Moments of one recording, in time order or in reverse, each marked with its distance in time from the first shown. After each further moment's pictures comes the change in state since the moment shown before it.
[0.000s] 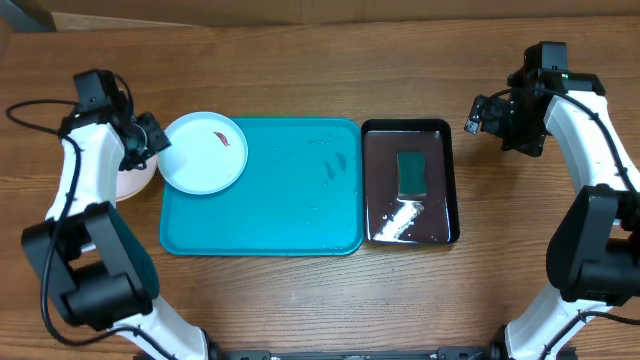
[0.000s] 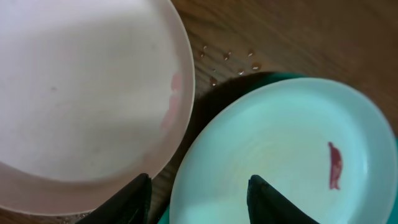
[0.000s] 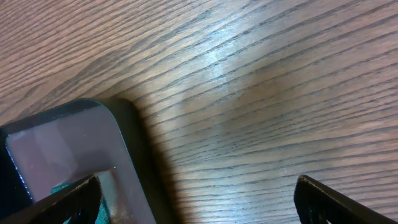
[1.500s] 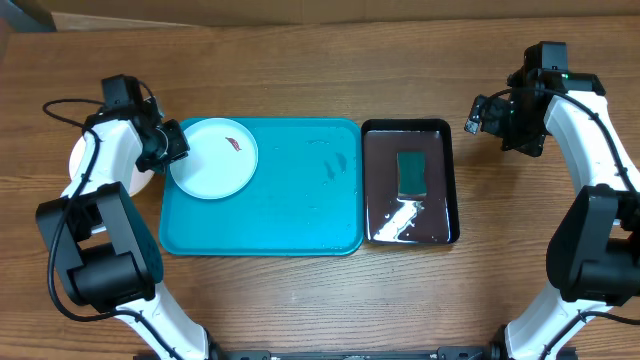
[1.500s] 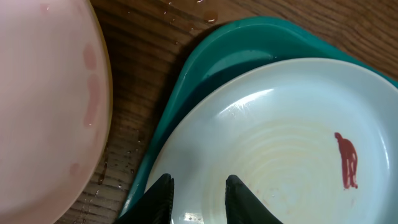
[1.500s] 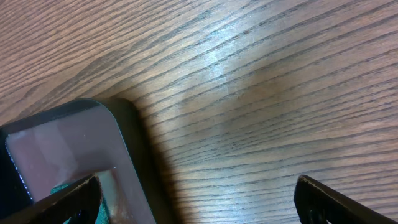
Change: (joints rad) left arm -0.058 0.077 -0.014 0.014 0.063 0.081; right arm 0.000 0.000 0.000 0.000 0.000 0.000
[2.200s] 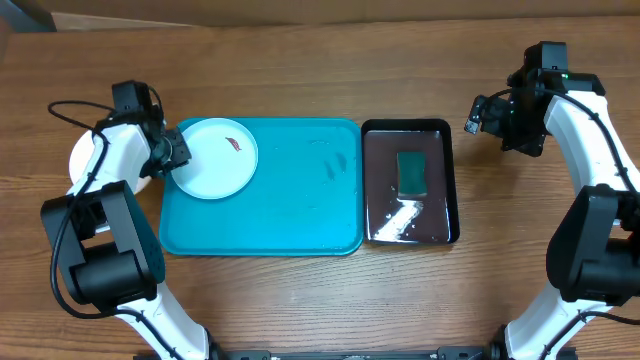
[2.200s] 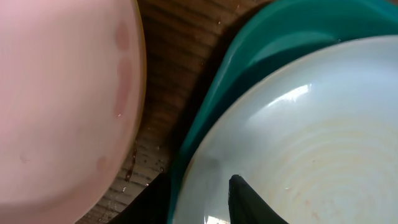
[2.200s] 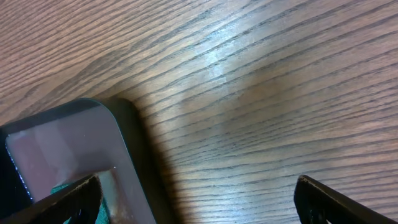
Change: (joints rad) left arm -0.015 0.000 -0.066 0.052 -0.124 0.003; right arm 0.000 0.000 0.000 0.000 0.000 0.000
